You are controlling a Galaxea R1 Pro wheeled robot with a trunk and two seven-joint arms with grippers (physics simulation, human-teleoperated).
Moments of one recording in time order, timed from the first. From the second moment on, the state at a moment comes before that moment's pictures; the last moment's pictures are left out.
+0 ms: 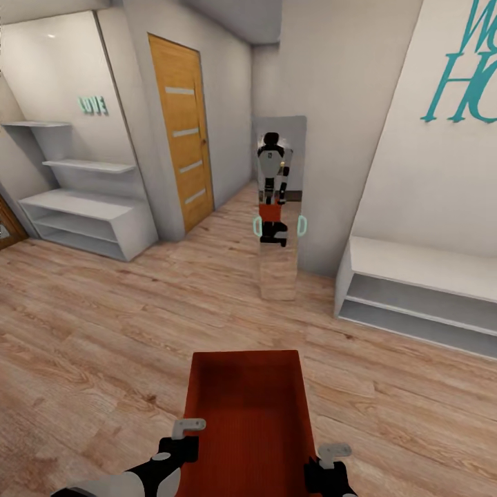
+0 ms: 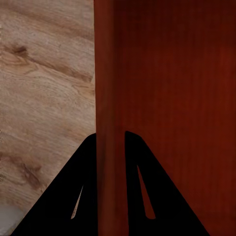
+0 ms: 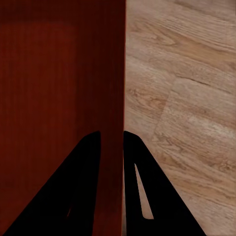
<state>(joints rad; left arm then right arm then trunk) -0.66 -0.11 -0.24 0.07 0.25 -0.19 0.11 -0.30 0.07 0.06 -0.48 0.01 -0.08 -0.04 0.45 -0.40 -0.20</state>
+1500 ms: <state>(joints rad) -0.66 -0.11 -0.24 0.07 0.25 -0.19 0.11 -0.30 0.07 0.06 -0.47 0.01 -0.08 -0.04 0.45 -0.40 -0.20</state>
